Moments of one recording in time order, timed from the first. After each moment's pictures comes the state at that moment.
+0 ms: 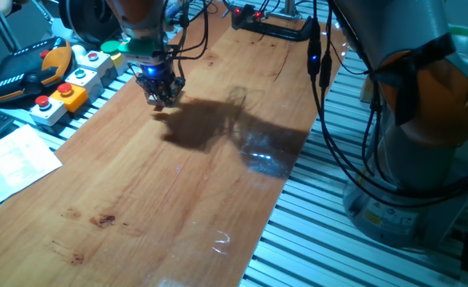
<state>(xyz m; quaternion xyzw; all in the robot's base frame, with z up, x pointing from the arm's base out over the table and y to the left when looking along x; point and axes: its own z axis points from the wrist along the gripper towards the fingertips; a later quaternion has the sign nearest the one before) 0.628 -0.033 0.068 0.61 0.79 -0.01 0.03</state>
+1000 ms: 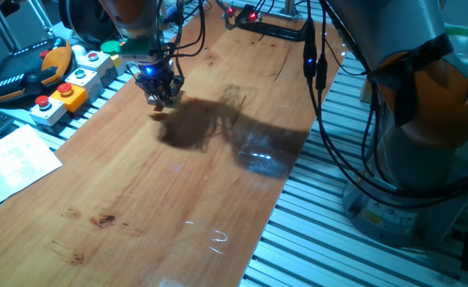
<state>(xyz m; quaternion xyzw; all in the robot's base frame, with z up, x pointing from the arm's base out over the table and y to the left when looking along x) 0.628 -0.033 0.068 0.59 0.81 -0.04 0.02</state>
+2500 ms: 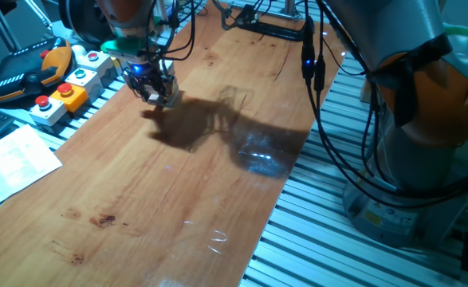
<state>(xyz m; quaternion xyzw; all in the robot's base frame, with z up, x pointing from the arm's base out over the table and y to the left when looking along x) 0.666 -0.023 0.067 0.64 0.77 0.00 0.05</state>
